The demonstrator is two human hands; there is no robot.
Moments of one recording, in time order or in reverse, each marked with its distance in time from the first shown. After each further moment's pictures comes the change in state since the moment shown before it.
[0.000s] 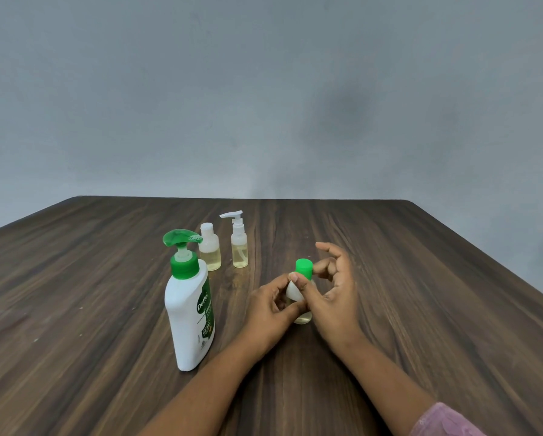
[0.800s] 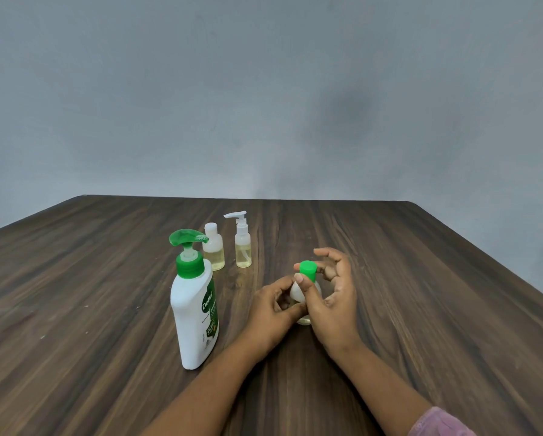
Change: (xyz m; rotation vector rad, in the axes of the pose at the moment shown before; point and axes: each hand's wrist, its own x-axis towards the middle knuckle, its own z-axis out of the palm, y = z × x) left_hand 0.000 0.001 0.002 -0.062 -0.011 -0.063; right_hand -0.007 -0.004 0.006 0.058 -0.005 0.026
